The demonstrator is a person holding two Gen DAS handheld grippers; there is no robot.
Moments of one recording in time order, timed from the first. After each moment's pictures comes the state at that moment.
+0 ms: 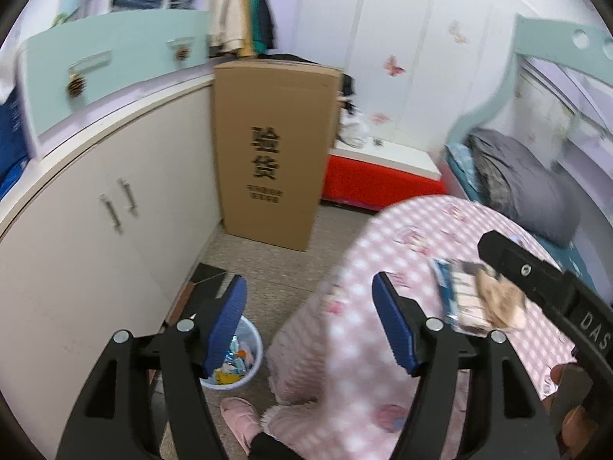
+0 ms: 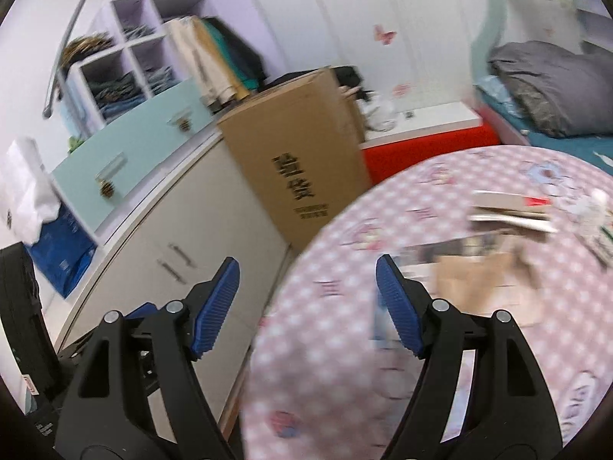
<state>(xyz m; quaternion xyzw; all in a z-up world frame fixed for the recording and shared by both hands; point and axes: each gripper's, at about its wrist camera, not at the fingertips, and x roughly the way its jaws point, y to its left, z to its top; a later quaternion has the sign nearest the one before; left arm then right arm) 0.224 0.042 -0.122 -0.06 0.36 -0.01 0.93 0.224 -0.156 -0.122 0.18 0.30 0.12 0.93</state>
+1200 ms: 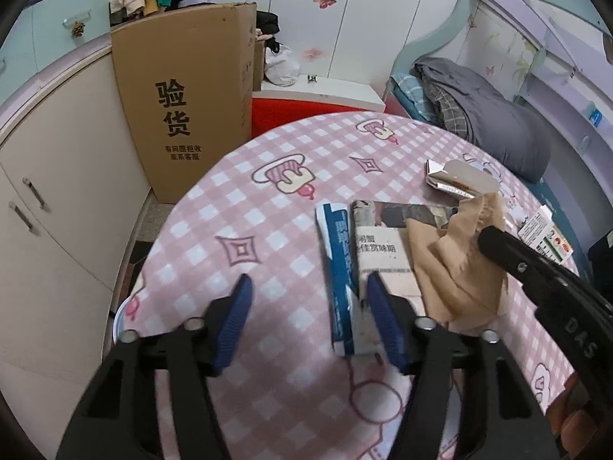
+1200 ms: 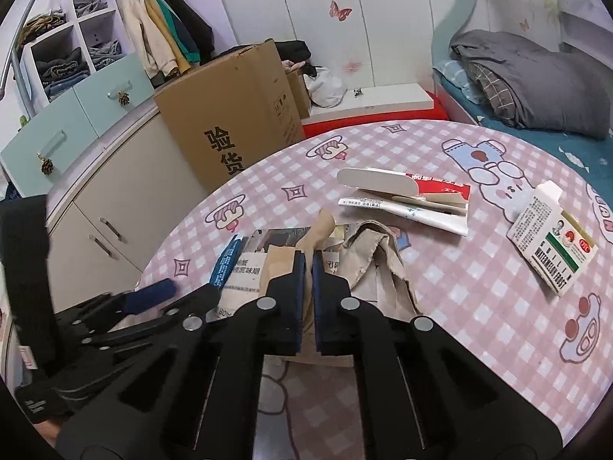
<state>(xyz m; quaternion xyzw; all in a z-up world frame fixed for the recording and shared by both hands) 0.300 -0.082 -0.197 -0.02 0.45 -0.10 0.89 0.259 -0.236 -0.177 0.13 0.36 0.07 0.92</state>
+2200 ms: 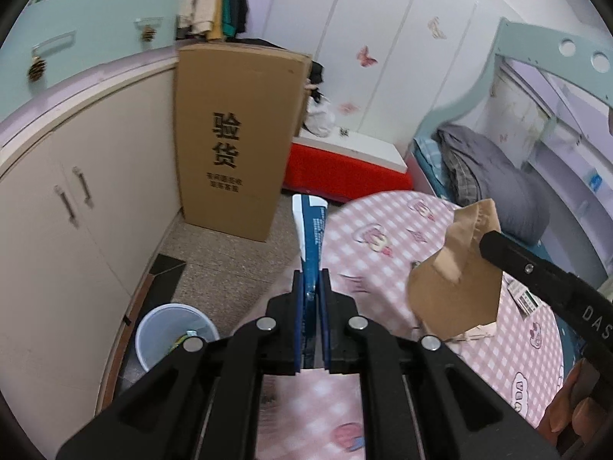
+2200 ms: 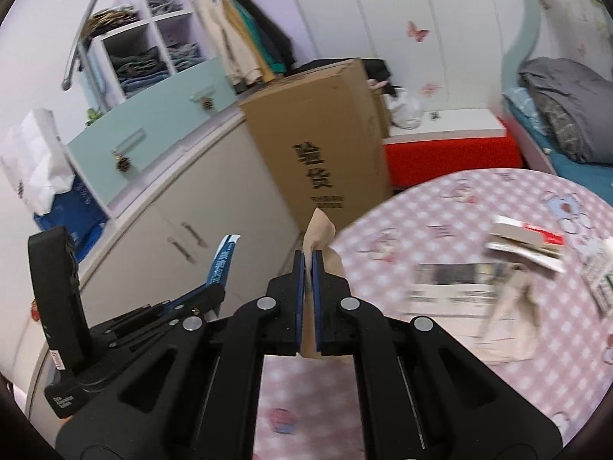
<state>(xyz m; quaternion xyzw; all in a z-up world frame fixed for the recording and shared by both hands) 0.249 0.045 -0.129 -0.10 0.37 -0.06 0.92 0.248 -0.123 -0.101 0.13 0.32 0.19 0.92</state>
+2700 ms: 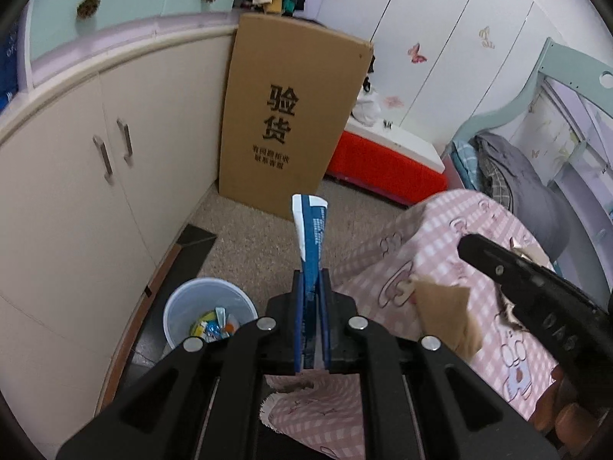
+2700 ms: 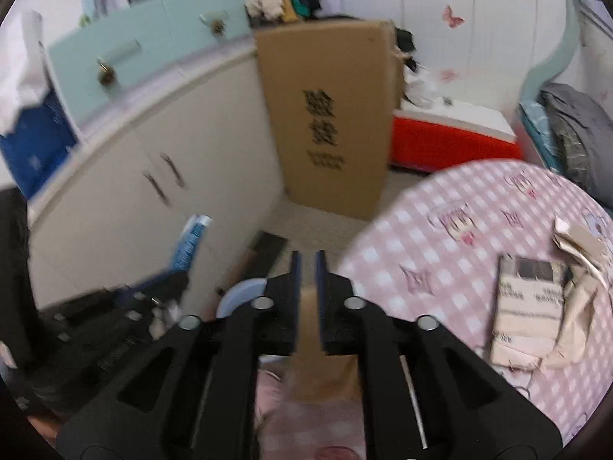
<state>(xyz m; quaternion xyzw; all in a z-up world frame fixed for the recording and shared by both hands) 0.254 0.141 -0.184 -0.15 0.41 -0.02 0.90 0.276 -0.015 -0.161 0.01 0.39 0.16 0.91</state>
